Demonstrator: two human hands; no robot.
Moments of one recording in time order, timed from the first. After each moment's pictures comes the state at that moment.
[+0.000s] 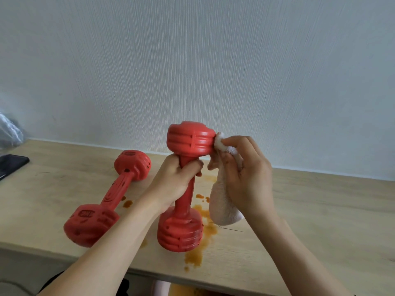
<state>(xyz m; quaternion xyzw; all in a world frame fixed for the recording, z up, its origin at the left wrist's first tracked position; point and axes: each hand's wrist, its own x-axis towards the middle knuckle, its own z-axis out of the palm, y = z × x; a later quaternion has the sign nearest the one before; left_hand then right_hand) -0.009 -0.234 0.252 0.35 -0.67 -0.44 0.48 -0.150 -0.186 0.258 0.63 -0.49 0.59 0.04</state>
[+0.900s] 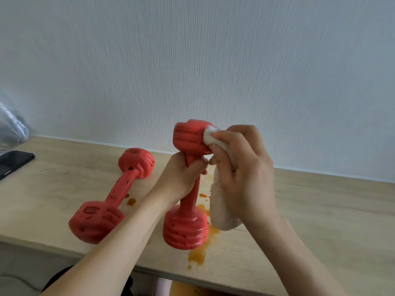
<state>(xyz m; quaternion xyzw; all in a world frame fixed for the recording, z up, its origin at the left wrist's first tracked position) -0.014 -0.235 0.253 0.38 -0.66 -0.43 0.49 -0.130 -0.172 0.279 0.66 -0.45 0.60 0.07</state>
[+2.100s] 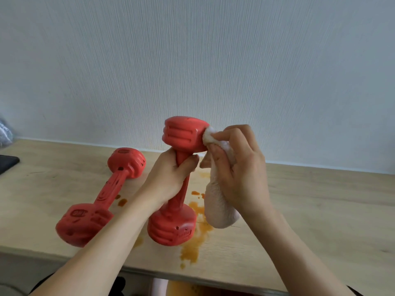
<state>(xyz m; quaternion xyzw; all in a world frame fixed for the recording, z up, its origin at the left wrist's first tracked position) -0.010 -0.236 0.253 0.41 -0.72 -0.32 0.46 -0.144 -0.178 0.272 0.65 -0.48 0.59 0.06</state>
